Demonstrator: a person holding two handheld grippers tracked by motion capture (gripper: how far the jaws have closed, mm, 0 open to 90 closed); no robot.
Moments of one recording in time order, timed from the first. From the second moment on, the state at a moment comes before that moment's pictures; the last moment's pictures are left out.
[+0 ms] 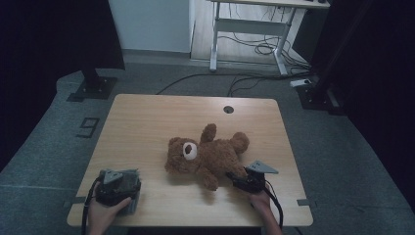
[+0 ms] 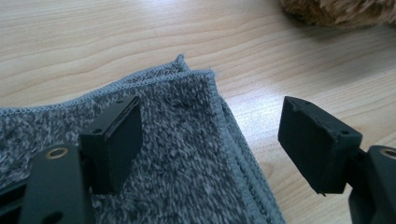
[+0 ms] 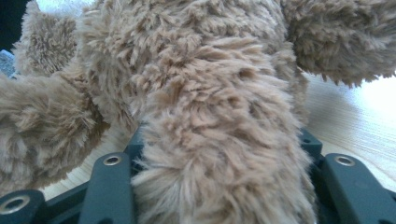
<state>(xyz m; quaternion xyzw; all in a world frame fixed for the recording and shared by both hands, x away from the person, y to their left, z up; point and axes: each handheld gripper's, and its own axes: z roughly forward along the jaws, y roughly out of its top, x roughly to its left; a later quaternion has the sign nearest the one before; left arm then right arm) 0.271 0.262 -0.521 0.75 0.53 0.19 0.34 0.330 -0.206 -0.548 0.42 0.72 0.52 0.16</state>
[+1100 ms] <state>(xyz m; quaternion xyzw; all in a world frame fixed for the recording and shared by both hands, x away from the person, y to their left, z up) 0.274 0.275 -0.525 0.72 0.53 0.18 0.40 0.323 -0.208 -0.547 0.43 0.72 0.52 0.16</state>
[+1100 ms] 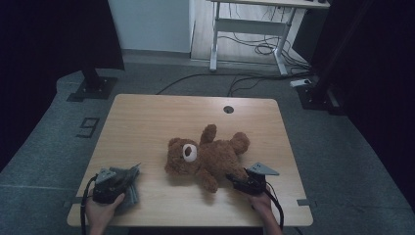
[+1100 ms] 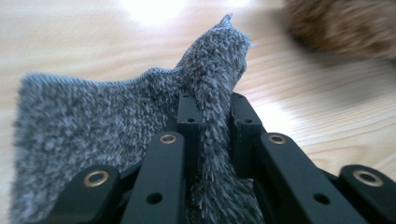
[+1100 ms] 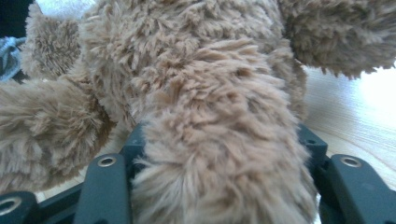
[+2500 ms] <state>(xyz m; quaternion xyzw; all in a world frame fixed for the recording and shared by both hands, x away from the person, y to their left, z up) 0.295 0.179 -0.450 0.75 0.37 0.15 0.52 0.316 -0.226 -0.542 0.42 0.72 0.54 0.13</state>
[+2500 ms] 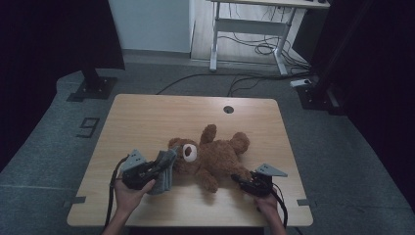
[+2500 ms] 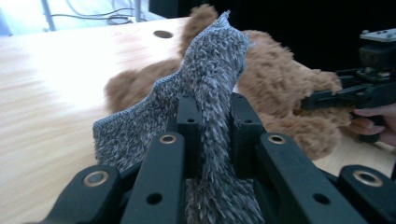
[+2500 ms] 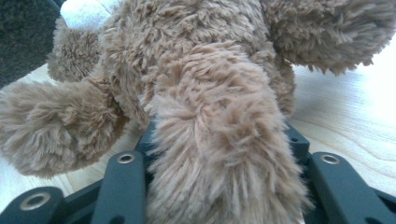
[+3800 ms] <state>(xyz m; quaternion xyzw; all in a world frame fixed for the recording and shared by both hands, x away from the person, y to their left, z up) 0.328 0.025 -0.453 0.82 0.28 0.09 0.50 0.317 -0.222 -0.540 0.44 0.70 0.54 0.14</state>
